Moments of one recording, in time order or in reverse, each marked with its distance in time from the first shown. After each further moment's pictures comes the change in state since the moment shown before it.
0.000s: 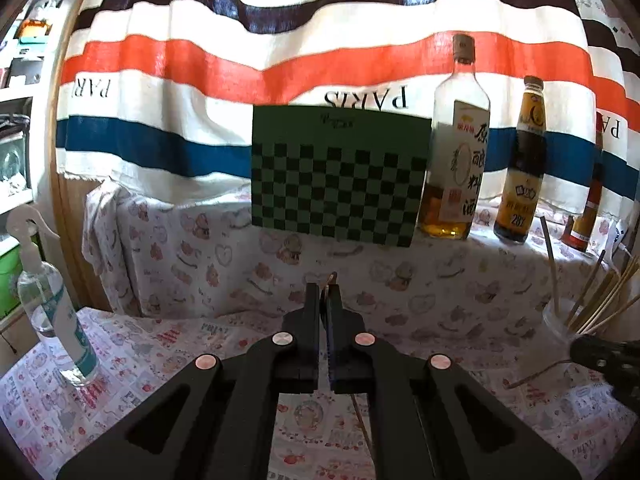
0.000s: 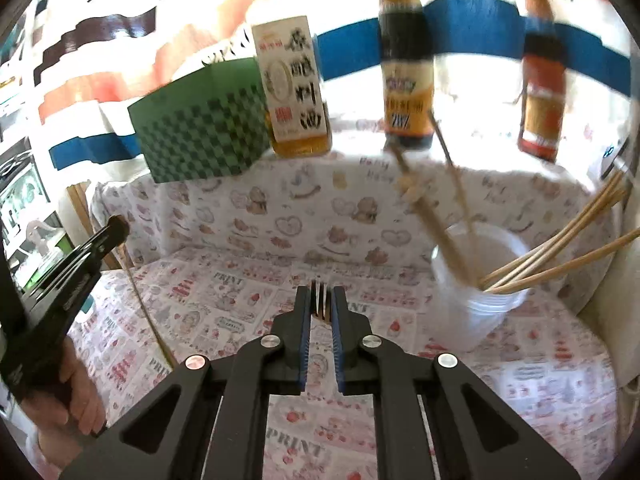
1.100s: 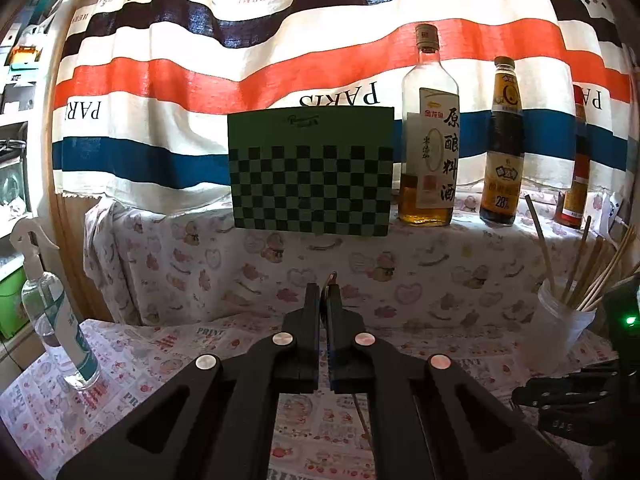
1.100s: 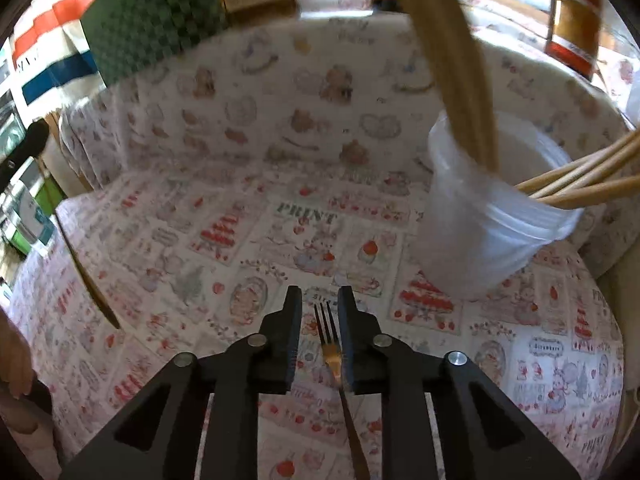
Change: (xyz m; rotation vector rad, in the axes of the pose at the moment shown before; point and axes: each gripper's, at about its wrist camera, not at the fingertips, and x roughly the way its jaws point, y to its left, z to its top) left arm -0.007 -0.025 -0.015 0.073 -0.024 0.002; right arm 0.085 -0.042 -0.044 -0.055 0.306 -0.009
